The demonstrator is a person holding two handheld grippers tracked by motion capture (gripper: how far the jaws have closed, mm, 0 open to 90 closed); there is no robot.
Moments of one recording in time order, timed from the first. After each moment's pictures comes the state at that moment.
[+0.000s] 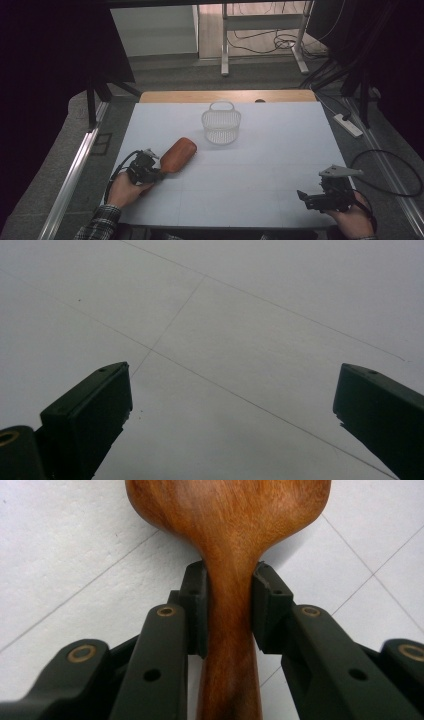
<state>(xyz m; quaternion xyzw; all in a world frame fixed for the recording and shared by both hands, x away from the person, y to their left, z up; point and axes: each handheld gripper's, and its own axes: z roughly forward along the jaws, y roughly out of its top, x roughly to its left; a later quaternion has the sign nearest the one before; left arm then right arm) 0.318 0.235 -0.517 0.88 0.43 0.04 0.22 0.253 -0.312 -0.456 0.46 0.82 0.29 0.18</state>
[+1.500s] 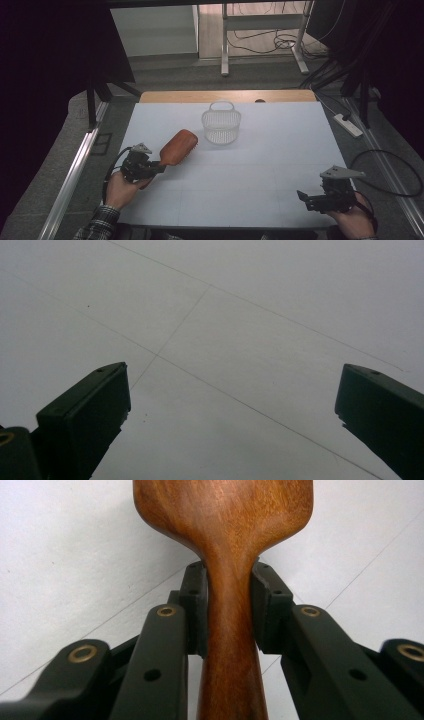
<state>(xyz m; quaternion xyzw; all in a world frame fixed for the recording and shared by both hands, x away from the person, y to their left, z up) 0.305 0.244 -0.488 0.84 0.43 0.07 0.32 0.249 -0.312 -0.454 0.44 0.82 0.31 0.19</state>
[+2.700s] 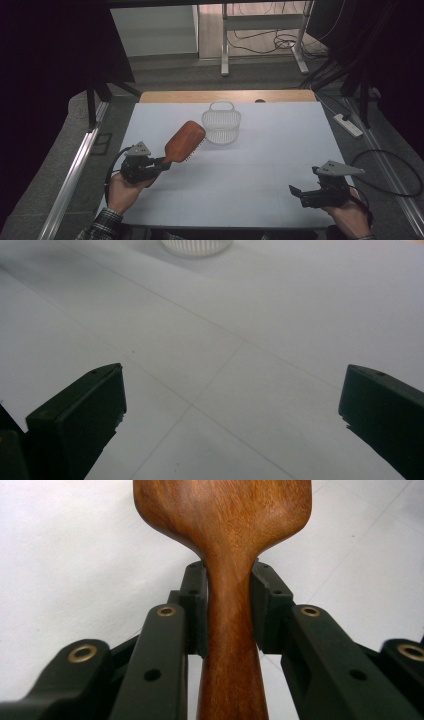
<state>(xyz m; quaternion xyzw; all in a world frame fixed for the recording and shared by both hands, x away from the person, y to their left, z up) 0.284 0.228 -0.463 0.83 0.38 0.10 0.40 0.256 -0.297 -0.443 0.39 0.81 0.39 0.19</state>
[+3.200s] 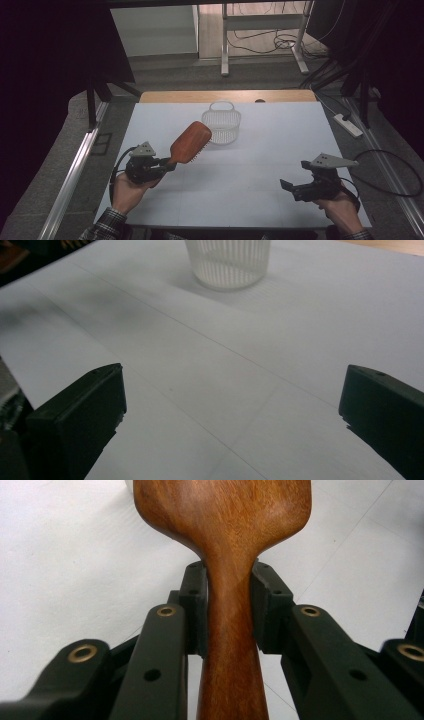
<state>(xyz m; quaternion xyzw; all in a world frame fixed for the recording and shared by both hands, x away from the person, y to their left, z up) 0.284 0.215 -0.460 0.83 0.36 0.09 0.41 0.269 -0.276 -0.433 0.38 0.80 0.44 0.14</state>
